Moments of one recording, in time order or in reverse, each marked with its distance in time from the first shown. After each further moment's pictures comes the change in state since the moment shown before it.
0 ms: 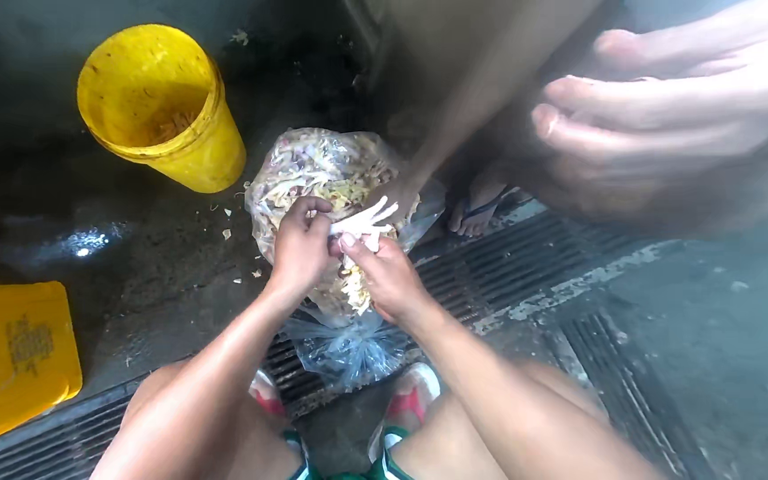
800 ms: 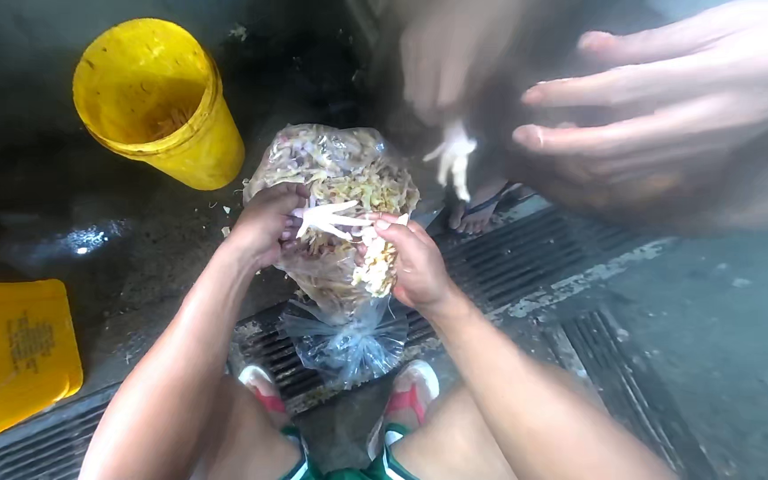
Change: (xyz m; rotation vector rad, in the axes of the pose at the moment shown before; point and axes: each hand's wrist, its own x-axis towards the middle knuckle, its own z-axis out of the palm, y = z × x) left_hand 0.042 0.016 -0.047 -0.264 -0.163 -0.254; right_hand 0.004 -0.012 -0.026 0.128 -0.063 -0.057
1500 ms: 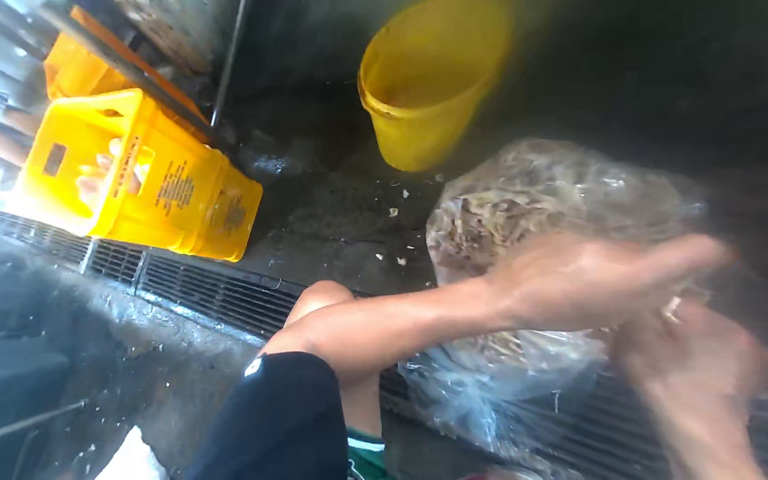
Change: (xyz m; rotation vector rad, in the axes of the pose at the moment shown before) left_hand -0.057 -0.016 0.049 0.948 0.286 1.157; right_hand -0.005 0.010 0.010 -1.224 0.164 -0.216
